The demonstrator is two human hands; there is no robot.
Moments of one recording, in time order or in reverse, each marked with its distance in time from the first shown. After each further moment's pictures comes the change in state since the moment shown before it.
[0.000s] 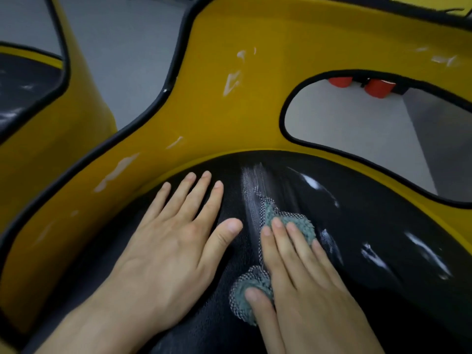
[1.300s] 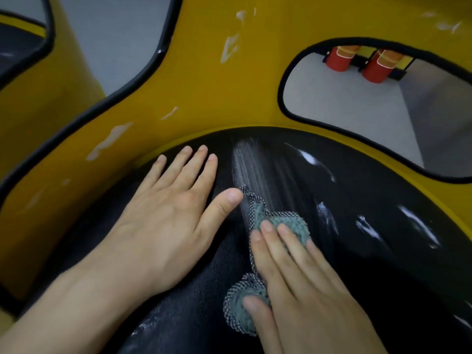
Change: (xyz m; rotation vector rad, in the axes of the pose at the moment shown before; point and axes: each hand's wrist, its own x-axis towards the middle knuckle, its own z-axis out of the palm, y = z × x) left_hand -0.001 -0.003 0.002 -0.067 0.006 0.017; right_hand -0.032 -0.010 -0.001 -0.007 0.054 -0.091
